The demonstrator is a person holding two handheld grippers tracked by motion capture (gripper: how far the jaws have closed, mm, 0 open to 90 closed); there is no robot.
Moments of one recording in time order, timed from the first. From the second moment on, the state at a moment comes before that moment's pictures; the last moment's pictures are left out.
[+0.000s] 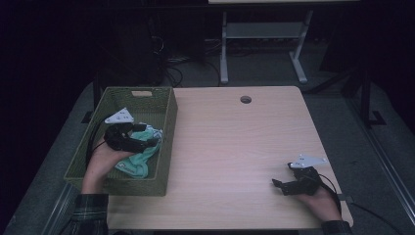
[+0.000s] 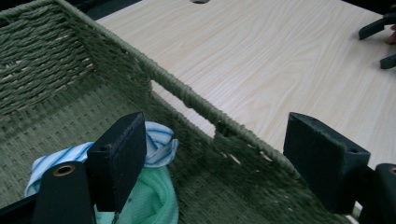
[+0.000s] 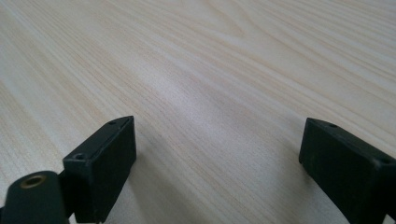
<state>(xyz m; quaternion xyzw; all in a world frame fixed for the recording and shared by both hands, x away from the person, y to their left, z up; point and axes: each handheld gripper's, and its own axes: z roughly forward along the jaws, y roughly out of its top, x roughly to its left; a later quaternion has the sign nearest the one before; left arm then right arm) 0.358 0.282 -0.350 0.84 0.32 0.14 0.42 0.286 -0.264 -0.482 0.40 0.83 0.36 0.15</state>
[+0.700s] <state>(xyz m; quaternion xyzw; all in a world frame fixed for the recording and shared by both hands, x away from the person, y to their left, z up) 0.376 0.298 -0.372 0.84 0.35 0.16 0.38 0.286 -0.264 -0.482 0.40 0.83 0.36 0.15</state>
